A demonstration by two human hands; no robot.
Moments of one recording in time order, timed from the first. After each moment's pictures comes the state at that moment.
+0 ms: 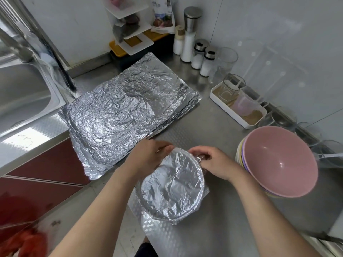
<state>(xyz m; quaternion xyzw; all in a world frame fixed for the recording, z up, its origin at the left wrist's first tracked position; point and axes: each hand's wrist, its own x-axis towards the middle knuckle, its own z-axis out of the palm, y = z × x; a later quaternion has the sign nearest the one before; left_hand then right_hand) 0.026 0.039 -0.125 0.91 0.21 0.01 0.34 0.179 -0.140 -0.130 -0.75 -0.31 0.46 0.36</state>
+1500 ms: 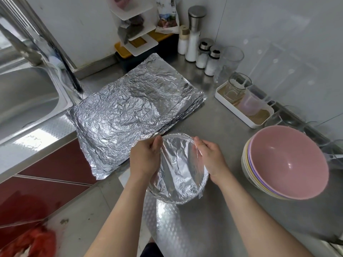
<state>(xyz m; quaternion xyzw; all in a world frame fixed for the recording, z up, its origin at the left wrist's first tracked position) 0.021 0.021 -0.118 0.77 0.46 0.15 0.41 0.149 -0.107 -0.141 -0.70 -0.12 0.37 0.60</state>
